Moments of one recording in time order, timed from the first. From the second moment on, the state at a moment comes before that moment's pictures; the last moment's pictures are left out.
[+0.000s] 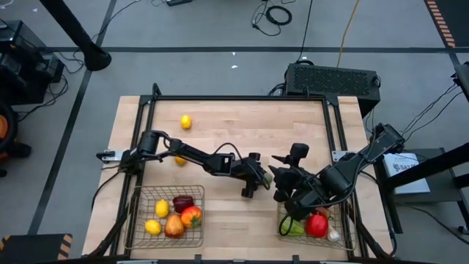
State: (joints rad) left arm -0.09 2.17 1.34 0.20 -0.02 0.25; right arm 0.59 1.56 1.56 -1.20 1.01 0.46
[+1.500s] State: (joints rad) left arm -1.03 1.49 1.23 -1.39 -0.05 -1.38; right arm 0.52 1.57 1.56 -0.97 1.01 0.43
